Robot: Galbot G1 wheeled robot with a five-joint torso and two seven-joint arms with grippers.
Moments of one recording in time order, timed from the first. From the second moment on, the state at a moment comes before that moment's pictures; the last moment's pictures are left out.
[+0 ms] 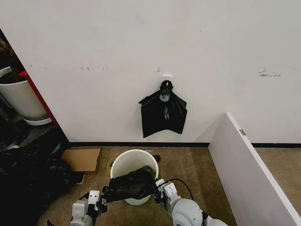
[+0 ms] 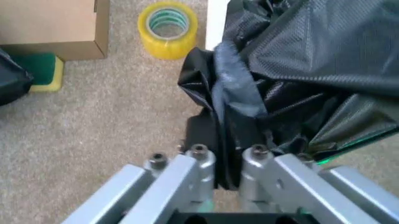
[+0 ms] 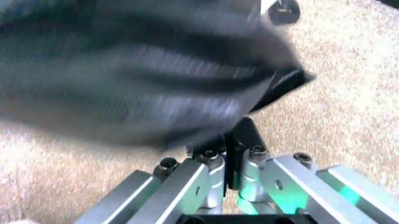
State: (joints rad) left arm 1.72 -0.76 -0.23 -2.13 -0.84 0.26 -0.50; right arm -1.20 1.09 -0.25 1.94 0.59 -0.73 0.47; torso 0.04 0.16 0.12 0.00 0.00
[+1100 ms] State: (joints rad) left arm 1.93 -0.81 -0.40 -2.25 -0.75 0.23 -0.50; right arm -1.43 1.02 -0.13 2.11 0.34 -0.60 0.27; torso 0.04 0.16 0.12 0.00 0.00
